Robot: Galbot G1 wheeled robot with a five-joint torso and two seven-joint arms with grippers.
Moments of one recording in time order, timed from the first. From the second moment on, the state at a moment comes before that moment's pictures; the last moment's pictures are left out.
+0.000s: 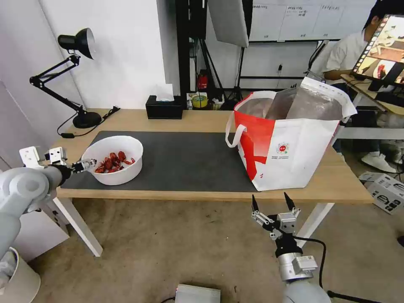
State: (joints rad) left arm 0.93 -0.62 -0.49 -1.74 -1.43 0.70 -0.56; right arm -1.56 1.10 0.26 2.03 0.15 0.24 0.39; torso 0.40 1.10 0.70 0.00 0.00
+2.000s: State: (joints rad) left arm 0.51 -0.58 -0.29 -1.87 -1.81 0.70 -0.76; right arm -1.57 1.11 0.26 2.04 0.15 0.24 0.39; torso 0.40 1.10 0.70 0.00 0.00
